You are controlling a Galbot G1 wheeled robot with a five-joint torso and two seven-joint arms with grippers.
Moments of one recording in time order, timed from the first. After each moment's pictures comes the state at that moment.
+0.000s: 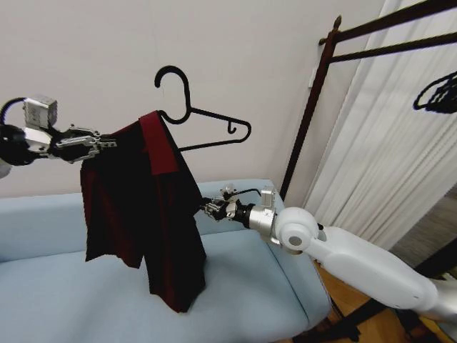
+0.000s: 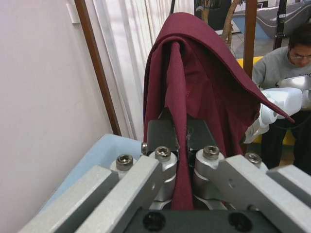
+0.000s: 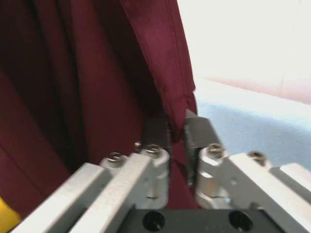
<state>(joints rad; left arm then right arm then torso) 1.00 0.04 -0.91 -1.78 -1.56 0.27 1.01 -0.12 0.70 -0.46 2.11 1.39 -0.34 0.07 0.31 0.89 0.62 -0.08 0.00</state>
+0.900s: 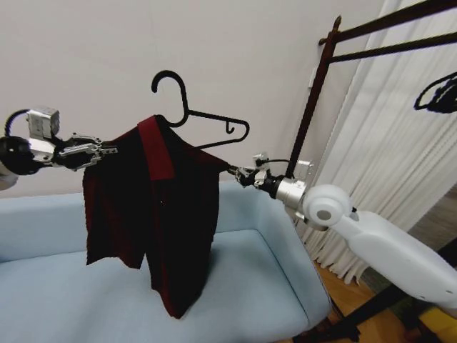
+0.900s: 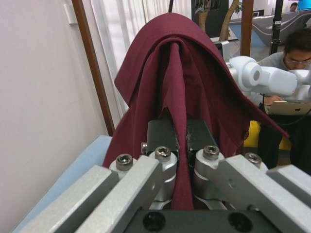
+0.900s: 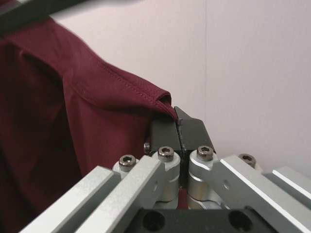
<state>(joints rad) 0.99 -0.06 -0.90 -1.83 -1.51 0.28 1.00 -0.09 0.61 -0.22 2.03 1.45 -0.32 0.05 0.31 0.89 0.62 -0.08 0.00</state>
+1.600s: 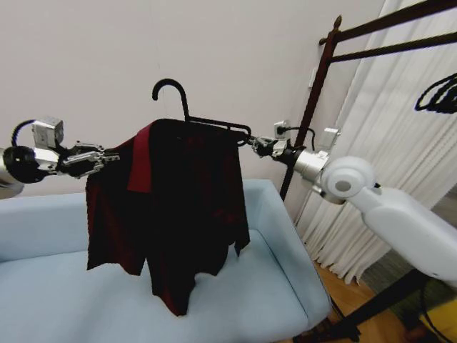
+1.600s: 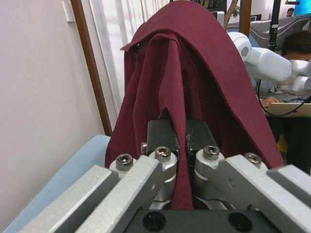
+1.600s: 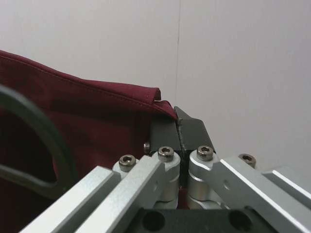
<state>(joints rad) 1.00 -0.11 -0.89 -1.84 -1.48 0.29 1.01 0.04 0.55 -0.20 1.93 1.43 -0.29 -0.04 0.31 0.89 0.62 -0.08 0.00</state>
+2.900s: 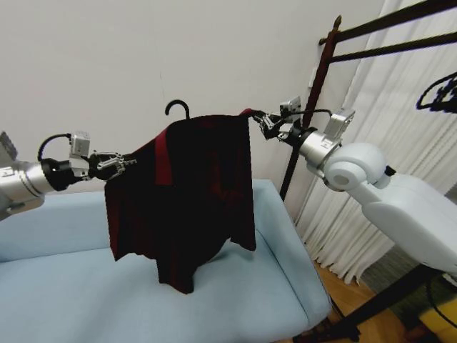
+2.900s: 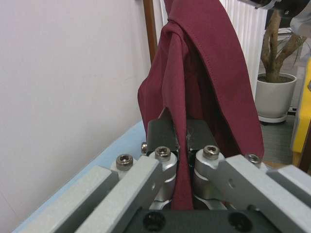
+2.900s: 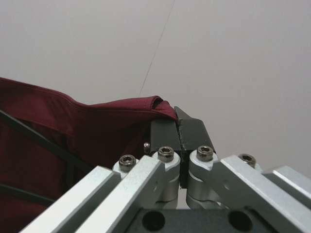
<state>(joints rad) 1.00 -0.21 -0.88 -1.97 -1.37 0.37 0.63 0.12 0.60 -0.22 1.96 1.05 -0.24 0.06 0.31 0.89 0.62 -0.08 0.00</state>
